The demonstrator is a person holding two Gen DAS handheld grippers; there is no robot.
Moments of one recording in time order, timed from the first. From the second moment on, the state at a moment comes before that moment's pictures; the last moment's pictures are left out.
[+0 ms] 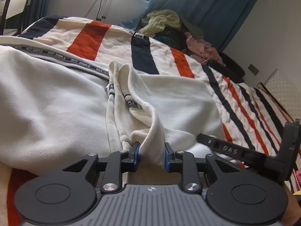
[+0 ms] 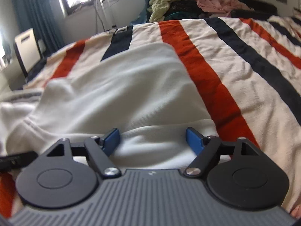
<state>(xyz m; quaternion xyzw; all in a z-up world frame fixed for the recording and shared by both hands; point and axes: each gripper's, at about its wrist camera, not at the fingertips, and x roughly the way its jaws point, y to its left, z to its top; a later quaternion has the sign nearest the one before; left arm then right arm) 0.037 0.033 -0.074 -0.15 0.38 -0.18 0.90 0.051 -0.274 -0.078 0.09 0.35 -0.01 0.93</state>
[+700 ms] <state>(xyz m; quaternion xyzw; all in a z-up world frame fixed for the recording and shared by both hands) 0.008 0.256 -0.089 -0.54 0.28 0.13 0.79 0.048 -0.276 -0.074 0.10 0.35 -0.02 0.93</state>
